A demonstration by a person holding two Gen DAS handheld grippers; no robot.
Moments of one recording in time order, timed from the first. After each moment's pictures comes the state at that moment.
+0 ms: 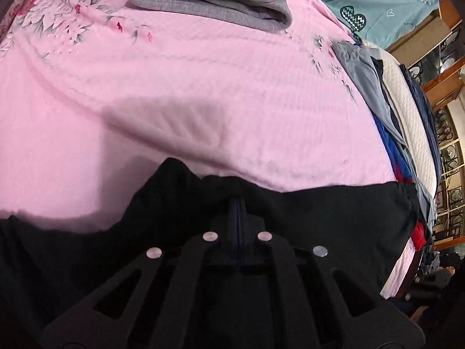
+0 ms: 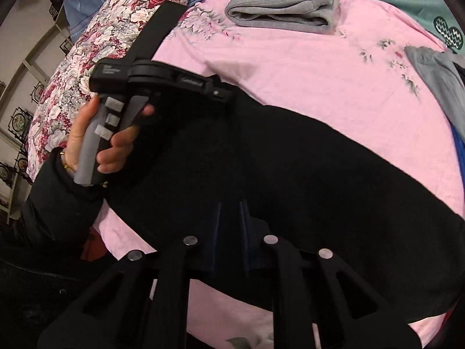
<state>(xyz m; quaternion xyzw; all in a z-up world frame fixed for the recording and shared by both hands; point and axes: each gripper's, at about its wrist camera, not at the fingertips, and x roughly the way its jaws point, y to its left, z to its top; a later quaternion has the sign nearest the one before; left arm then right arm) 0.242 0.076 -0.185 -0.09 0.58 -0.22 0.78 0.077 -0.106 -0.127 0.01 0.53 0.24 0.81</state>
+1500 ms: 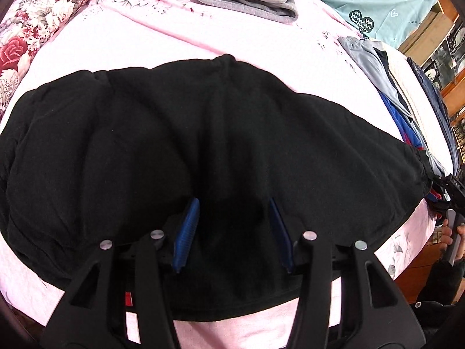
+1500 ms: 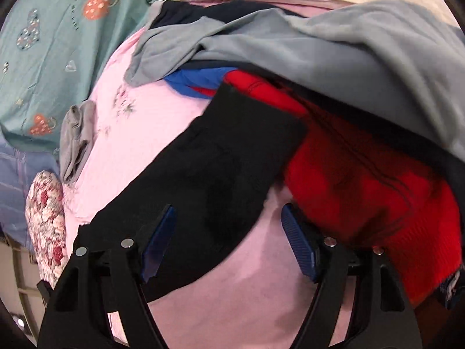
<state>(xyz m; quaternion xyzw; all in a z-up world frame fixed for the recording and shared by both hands) 0.087 0.116 -0.157 -0.07 0.55 -0.14 0.82 -0.016 -0.431 -0.180 0.38 0.45 -0.08 0.80</state>
